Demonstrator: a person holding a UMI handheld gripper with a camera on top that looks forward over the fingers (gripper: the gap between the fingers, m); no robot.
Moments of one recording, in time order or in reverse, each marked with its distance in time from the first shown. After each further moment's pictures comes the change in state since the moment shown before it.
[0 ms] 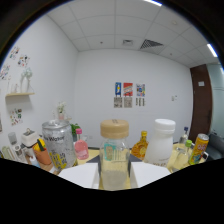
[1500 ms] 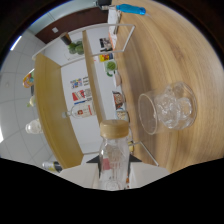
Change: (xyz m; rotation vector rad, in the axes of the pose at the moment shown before) arm 0.002 0.267 -0.074 -0.074 -0.213 1.783
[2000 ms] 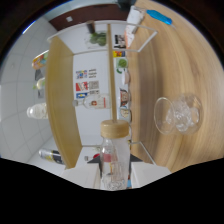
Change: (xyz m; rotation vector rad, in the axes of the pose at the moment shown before) arm -0.018 0.012 -0.007 -0.044 0.019 -0.160
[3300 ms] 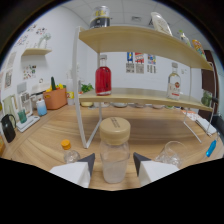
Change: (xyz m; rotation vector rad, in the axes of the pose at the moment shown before) arm 0.120 0.044 0.010 -0.179 0.345 -1.595
